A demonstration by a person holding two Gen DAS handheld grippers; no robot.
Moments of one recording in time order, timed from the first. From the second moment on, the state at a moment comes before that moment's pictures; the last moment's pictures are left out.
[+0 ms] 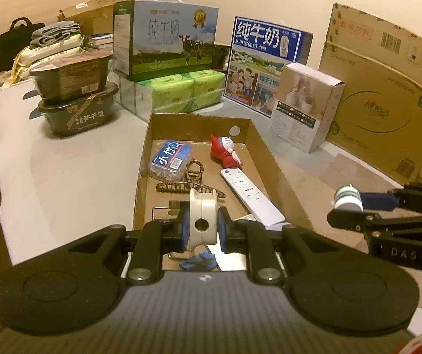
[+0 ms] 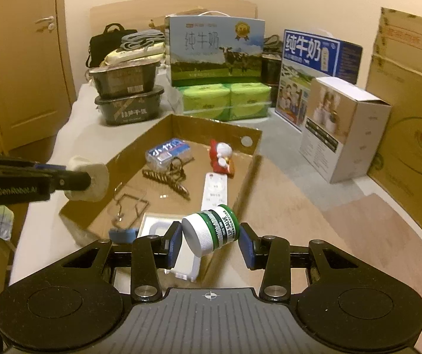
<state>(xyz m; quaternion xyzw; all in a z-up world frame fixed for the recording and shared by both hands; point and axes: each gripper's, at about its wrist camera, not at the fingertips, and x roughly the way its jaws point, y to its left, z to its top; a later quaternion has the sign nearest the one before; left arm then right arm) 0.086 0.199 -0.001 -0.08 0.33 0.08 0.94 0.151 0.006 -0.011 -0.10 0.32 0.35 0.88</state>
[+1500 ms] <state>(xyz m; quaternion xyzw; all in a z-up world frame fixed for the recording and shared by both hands) 0.165 0.246 -0.030 -0.05 0.35 0.07 0.93 0.243 0.074 -0.050 -0.11 0.33 0.38 0.86</state>
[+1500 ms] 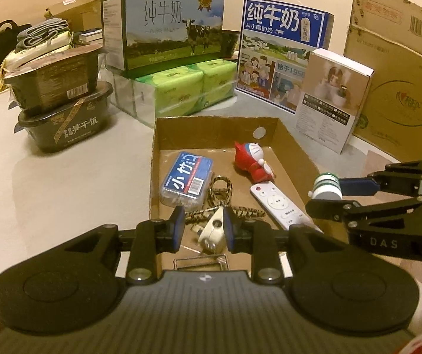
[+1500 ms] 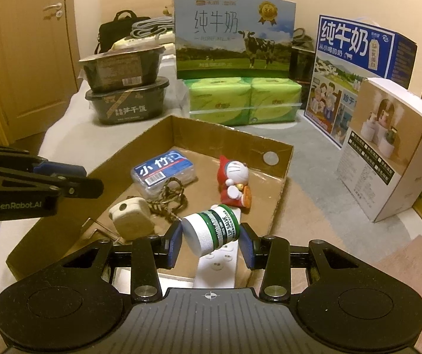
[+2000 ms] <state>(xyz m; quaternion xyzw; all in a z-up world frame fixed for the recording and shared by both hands) 0.160 0.243 -0.035 -0.05 0.36 0.06 0.93 0.238 0.080 -0.049 -0.12 0.33 0.38 0.85</state>
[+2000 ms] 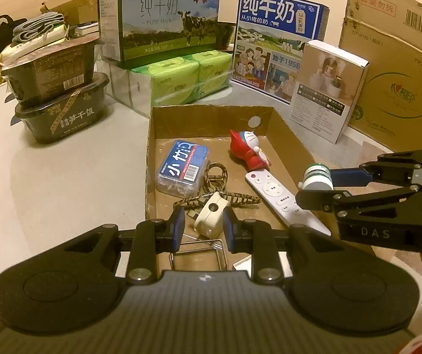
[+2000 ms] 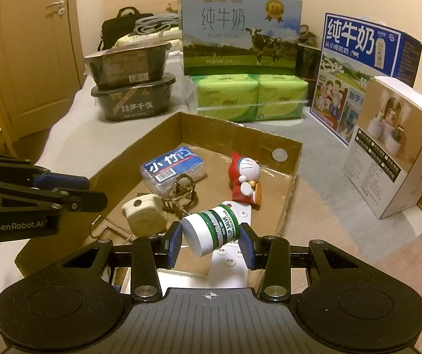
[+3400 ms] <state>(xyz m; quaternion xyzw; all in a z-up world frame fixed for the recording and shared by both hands) 0.136 0.236 -0.029 -0.06 0.35 0.08 0.93 0.225 0.037 -0.039 -0.04 0.35 0.34 0.87</state>
